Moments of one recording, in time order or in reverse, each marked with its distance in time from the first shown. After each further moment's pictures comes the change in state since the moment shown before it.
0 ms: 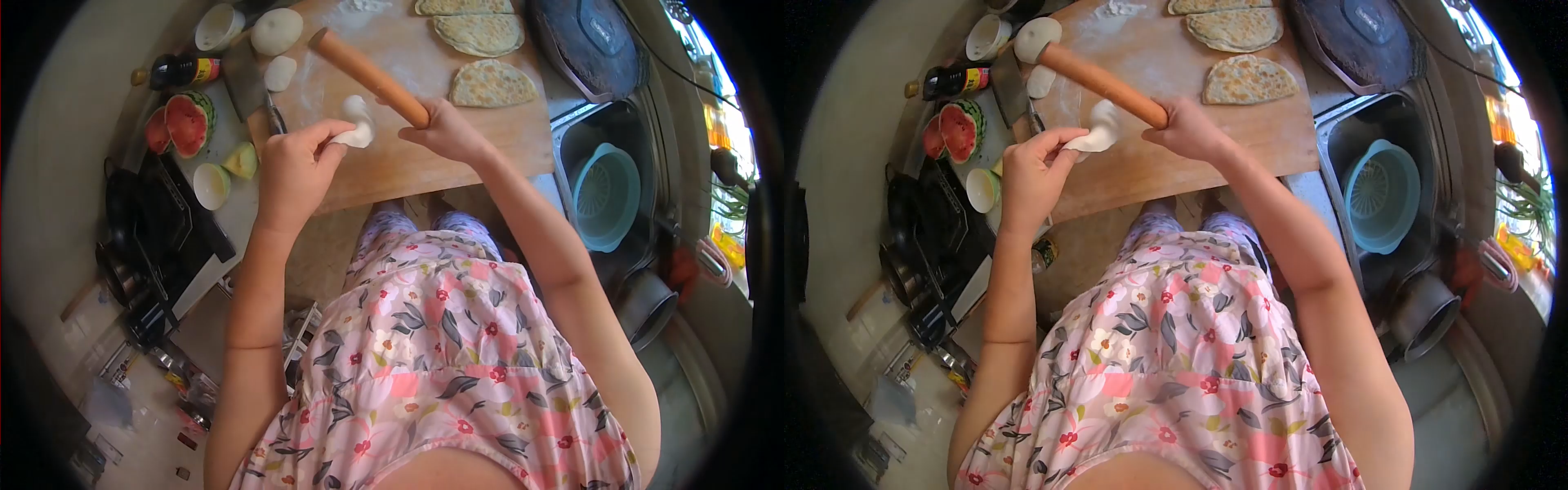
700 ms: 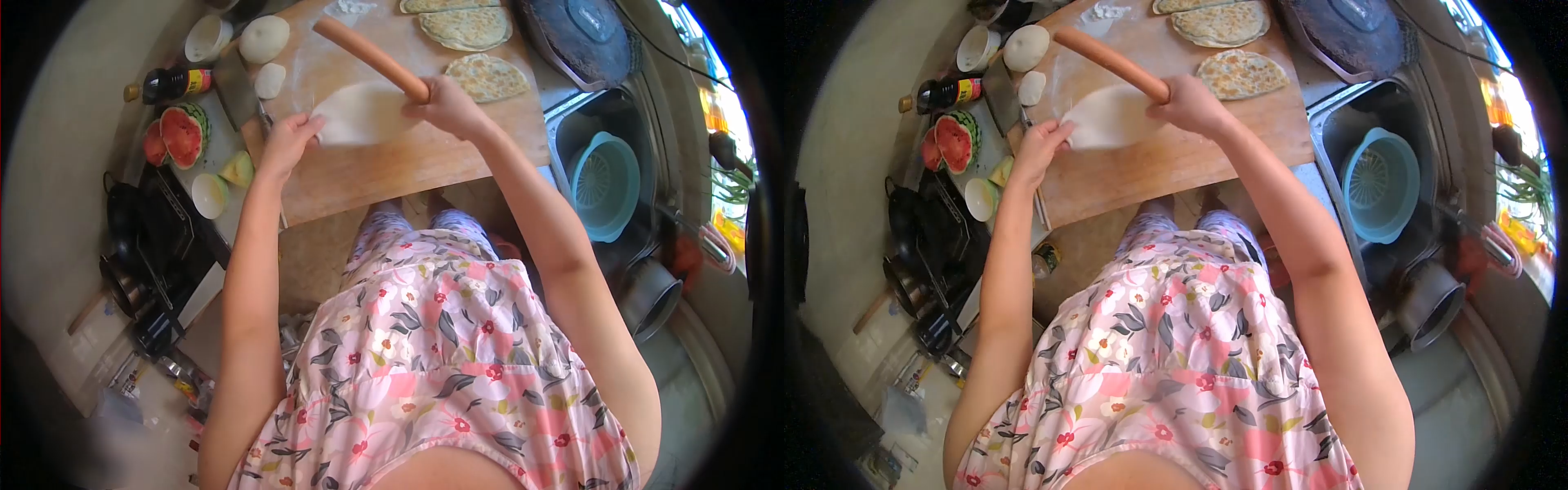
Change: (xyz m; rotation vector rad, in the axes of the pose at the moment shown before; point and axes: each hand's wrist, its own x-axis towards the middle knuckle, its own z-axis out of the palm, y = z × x) left_hand 0.062 -0.137 0.034 -0.579 -0.187 -0.296; right_hand 0.007 -0.028 -0.036 -0.096 0.087 0.250
